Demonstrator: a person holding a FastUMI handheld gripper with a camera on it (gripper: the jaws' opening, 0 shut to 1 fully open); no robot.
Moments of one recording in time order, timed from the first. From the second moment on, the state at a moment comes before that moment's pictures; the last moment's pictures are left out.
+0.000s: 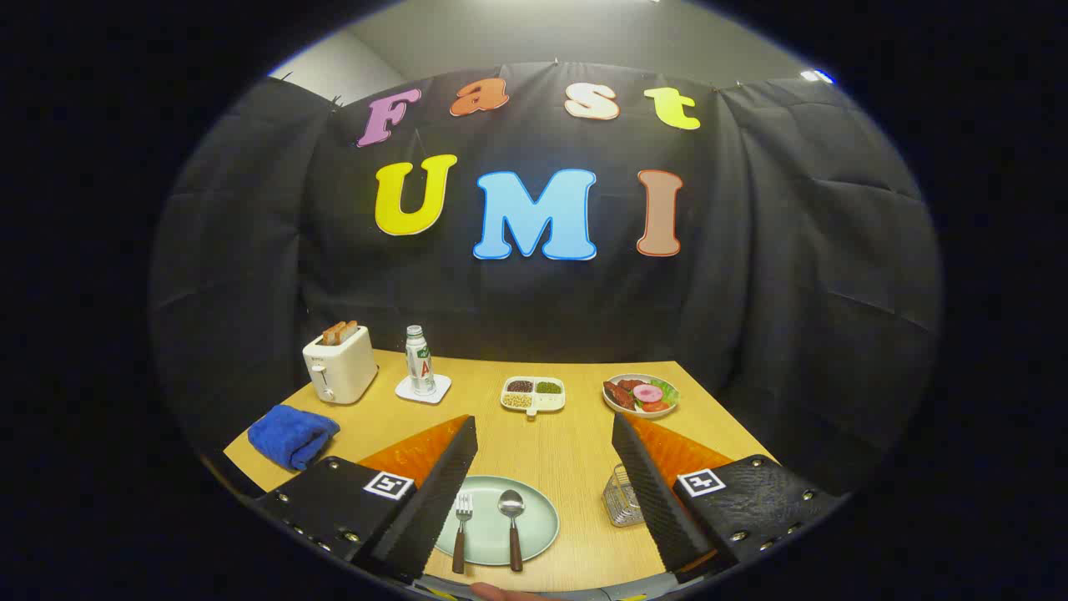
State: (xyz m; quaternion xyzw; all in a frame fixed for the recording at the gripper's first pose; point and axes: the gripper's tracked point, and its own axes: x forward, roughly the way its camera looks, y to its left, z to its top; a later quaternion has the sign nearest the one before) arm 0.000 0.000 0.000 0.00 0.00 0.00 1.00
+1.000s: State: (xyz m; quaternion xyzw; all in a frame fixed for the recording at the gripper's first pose) arm 0.004 -0.012 0.025 -0.02 -0.04 0.00 1.00
